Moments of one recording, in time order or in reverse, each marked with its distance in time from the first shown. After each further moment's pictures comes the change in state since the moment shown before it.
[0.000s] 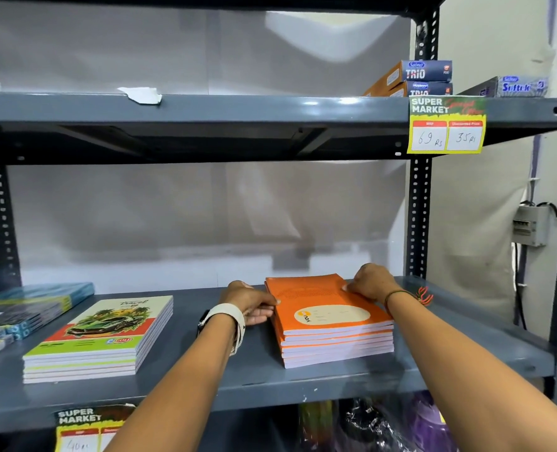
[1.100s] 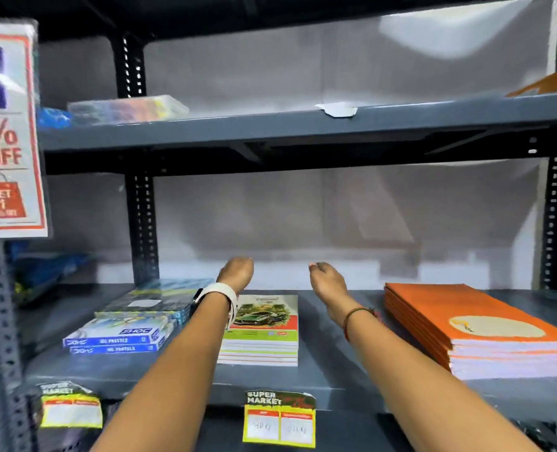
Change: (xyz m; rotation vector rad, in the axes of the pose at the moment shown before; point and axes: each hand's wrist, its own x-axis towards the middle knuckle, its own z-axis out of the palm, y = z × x) left_hand 0.000 -0.007 -0.256 0.242 0.380 0.209; right_hand -0.086 -0.311 0.098 0.855 -0.013 -0.149
